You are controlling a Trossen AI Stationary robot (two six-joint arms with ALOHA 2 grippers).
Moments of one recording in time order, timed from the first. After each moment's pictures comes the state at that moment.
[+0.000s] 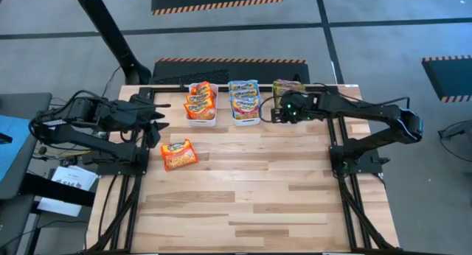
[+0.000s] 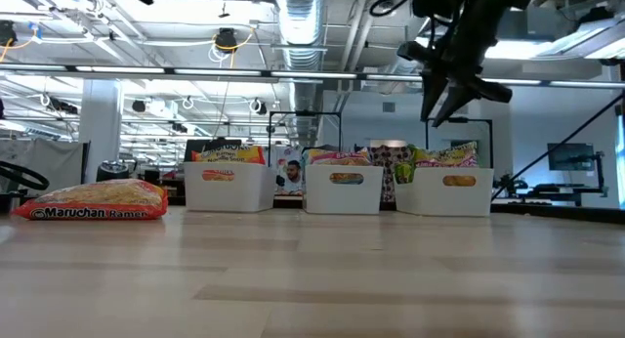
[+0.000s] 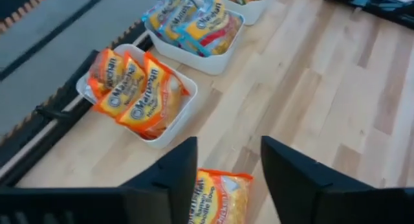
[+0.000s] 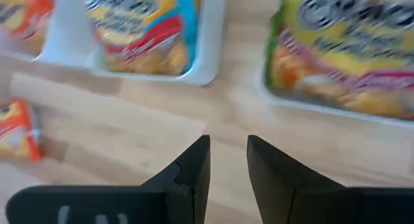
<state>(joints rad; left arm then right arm) -0.07 0.85 1.30 -1.17 -0.46 -0.47 -0.35 1.28 1.01 -0.74 0.18 1.01</state>
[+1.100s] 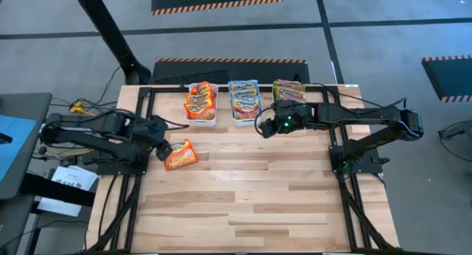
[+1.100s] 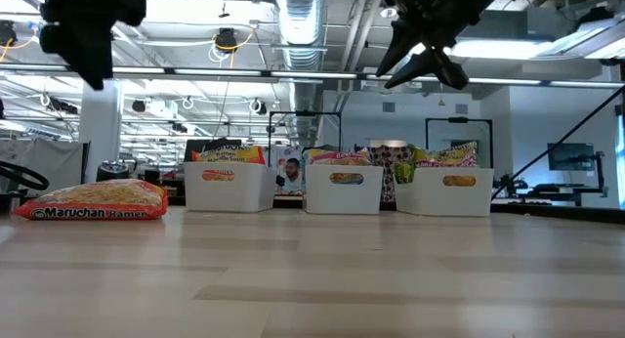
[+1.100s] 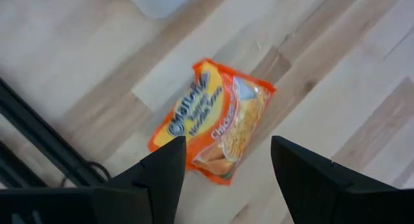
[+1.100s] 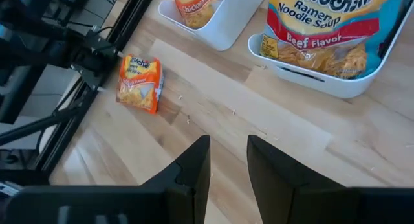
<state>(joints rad) -0.07 0.87 0.98 -1.23 -0.29 -0.83 -0.16 1.28 1.01 -0.41 0.10 0.90</state>
